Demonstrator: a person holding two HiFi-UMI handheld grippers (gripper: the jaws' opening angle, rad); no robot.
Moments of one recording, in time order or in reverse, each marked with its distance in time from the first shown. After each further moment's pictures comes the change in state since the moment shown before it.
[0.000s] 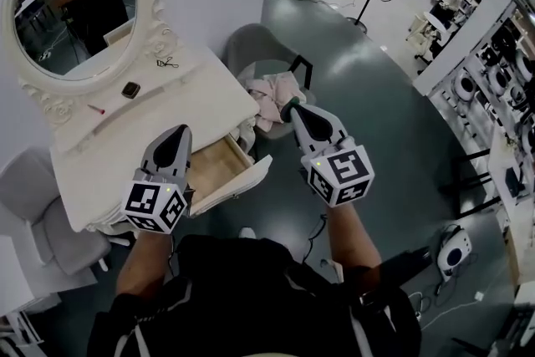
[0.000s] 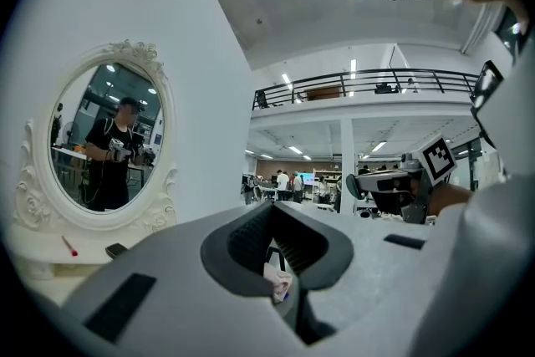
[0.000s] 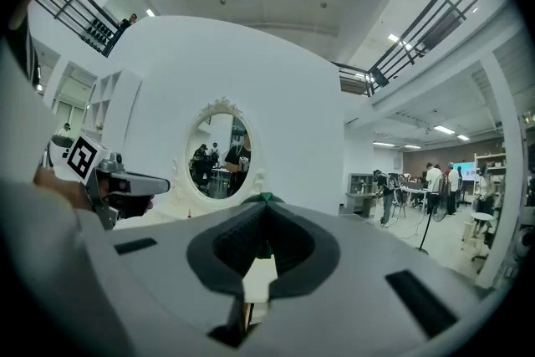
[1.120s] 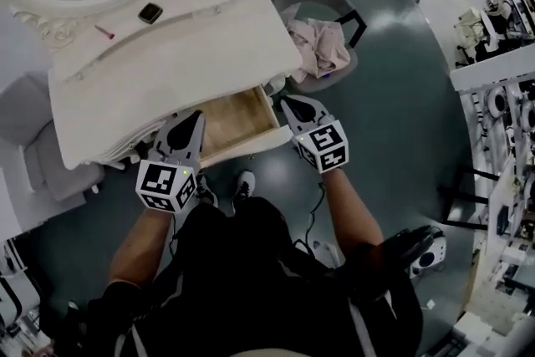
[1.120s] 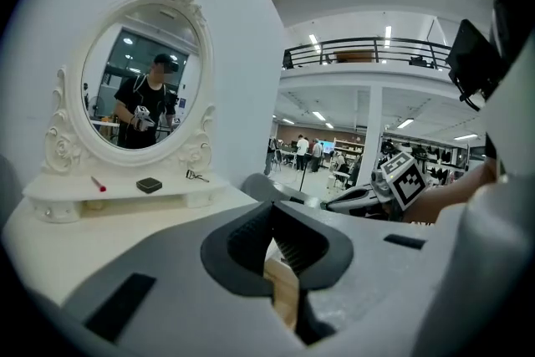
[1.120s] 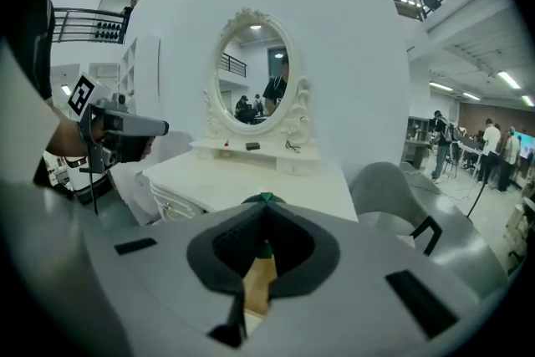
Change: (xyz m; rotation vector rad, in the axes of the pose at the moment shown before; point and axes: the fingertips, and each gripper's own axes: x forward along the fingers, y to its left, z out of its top) left arm -0.010 0.072 -0.145 -0.088 0.269 0.149; right arm 0.133 0.066 -0.228 -0.001 0.383 0.368
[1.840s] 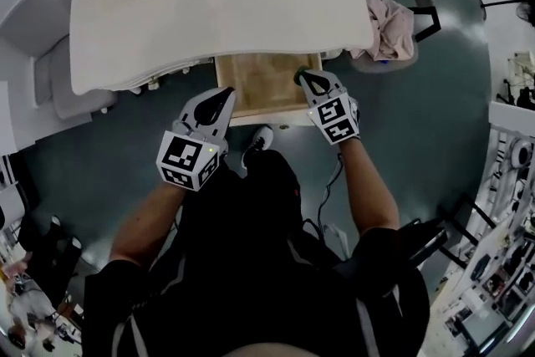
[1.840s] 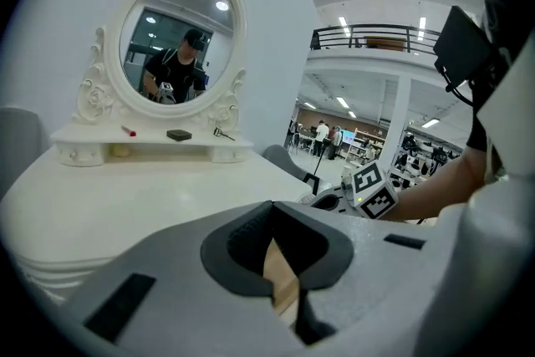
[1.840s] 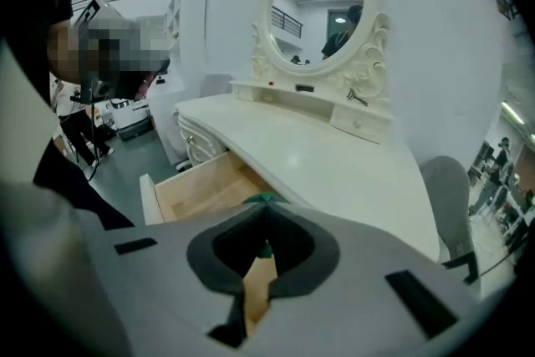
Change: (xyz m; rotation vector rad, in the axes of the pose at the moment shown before) left arm -0.008 0.034 -0.101 -0.132 0.135 0.113; right arm 0.125 0.048 -0.109 -0.286 0.250 0.251
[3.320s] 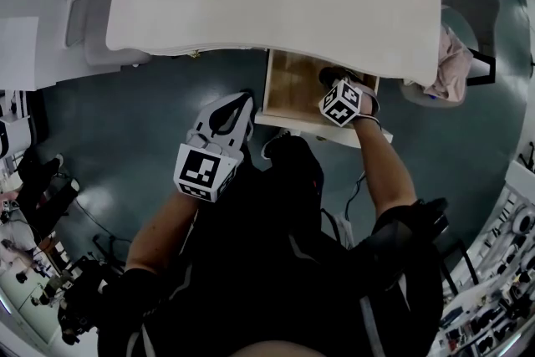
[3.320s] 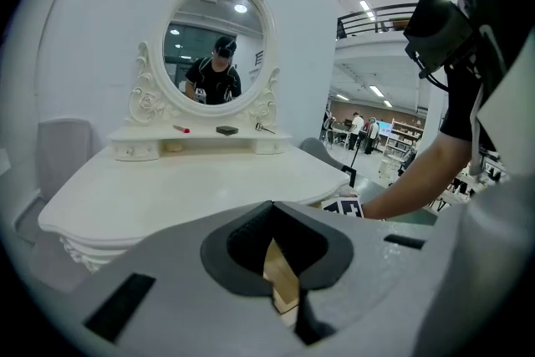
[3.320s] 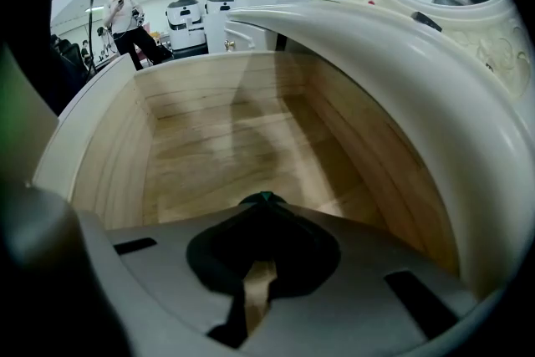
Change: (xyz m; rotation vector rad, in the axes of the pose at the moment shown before) left arm -0.044 0.059 -0.037 -0.019 0.023 0.261; right arm 0.171 0.047 -0.079 -0.472 0.336 0.256
